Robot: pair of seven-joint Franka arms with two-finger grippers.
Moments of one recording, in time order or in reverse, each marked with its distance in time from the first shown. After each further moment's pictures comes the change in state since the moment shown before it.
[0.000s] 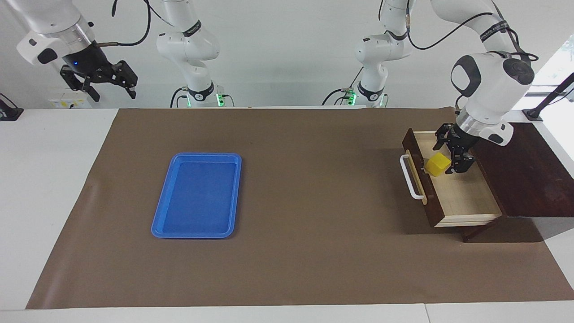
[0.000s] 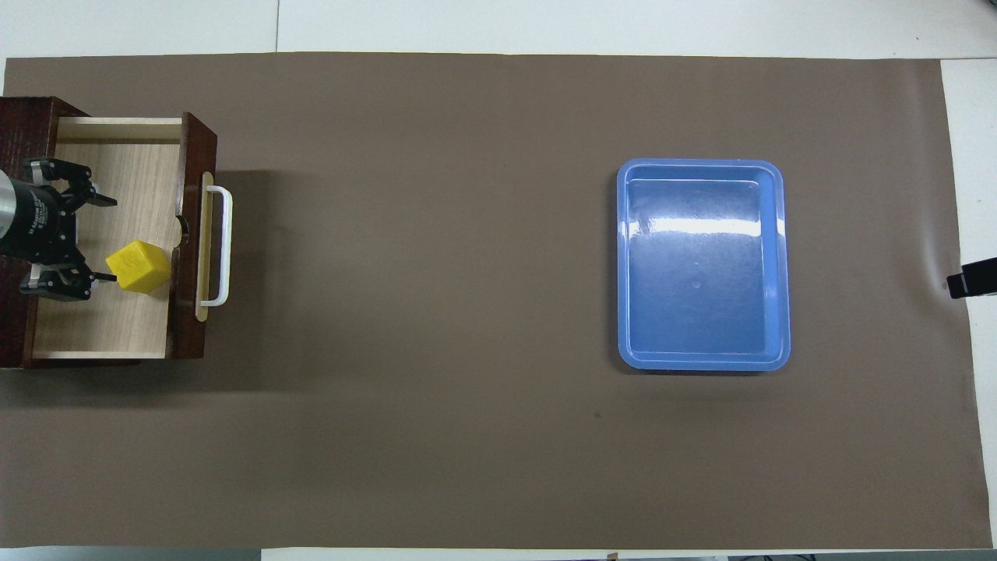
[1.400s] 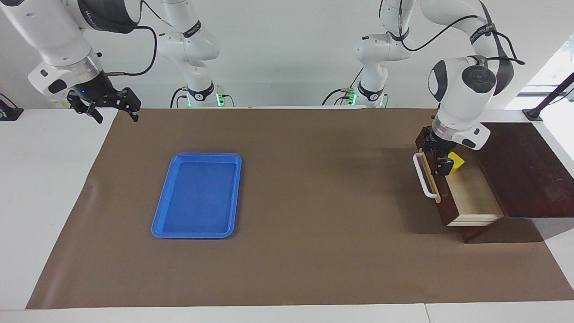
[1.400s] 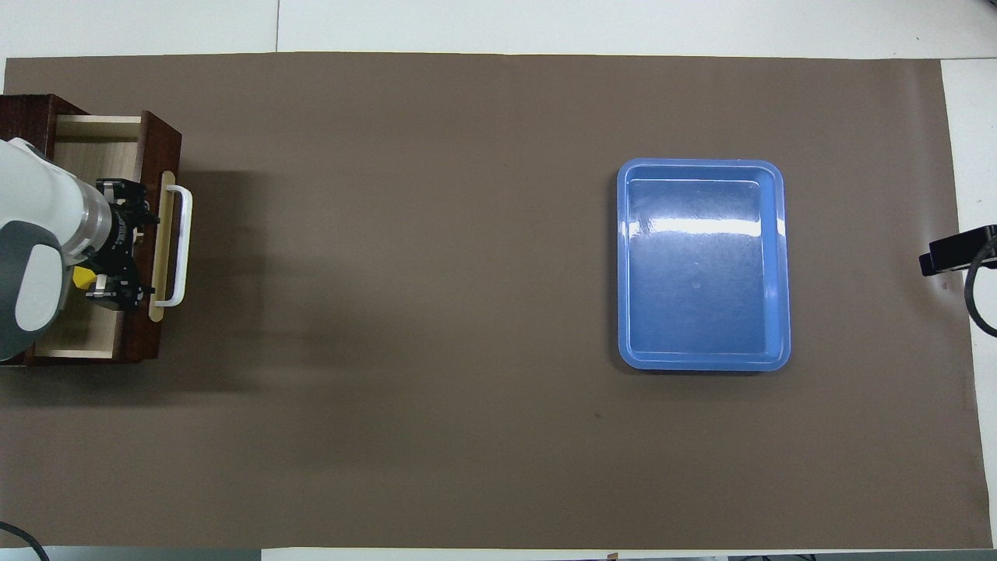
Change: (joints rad) left arm -0.043 0.026 0.008 -0.139 0.180 0.126 -0.074; right arm -0.001 0.053 -0.004 -0.022 -0.003 0.067 0.022
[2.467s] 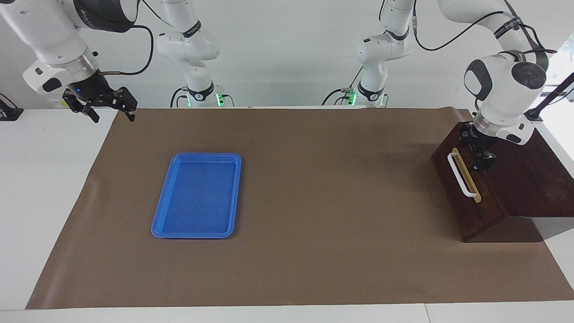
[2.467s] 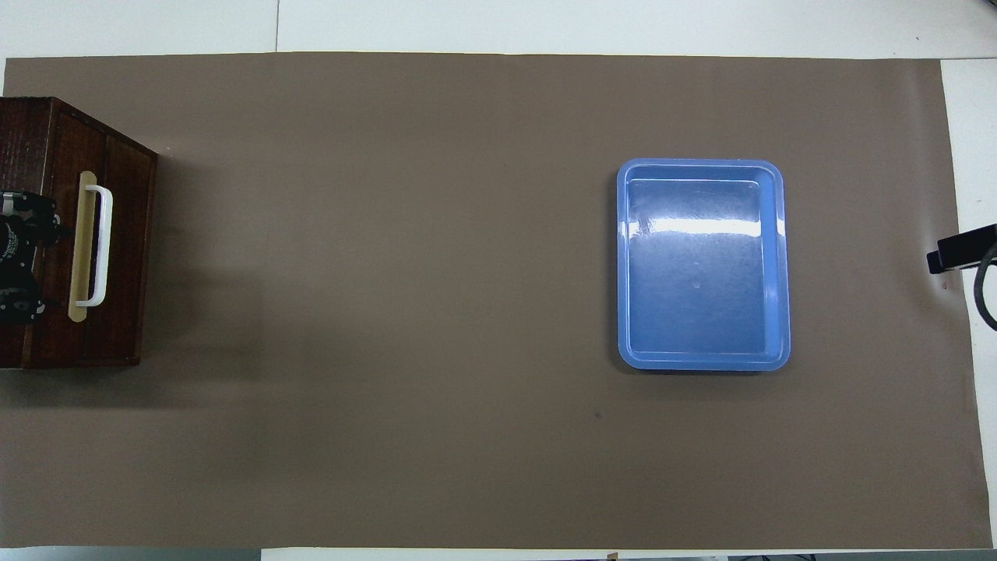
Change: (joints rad) left arm 0.138 -0.005 0.006 0.043 0.014 -0.062 0.274; right arm -0.011 0.000 0.003 0.005 0.000 0.003 0.000
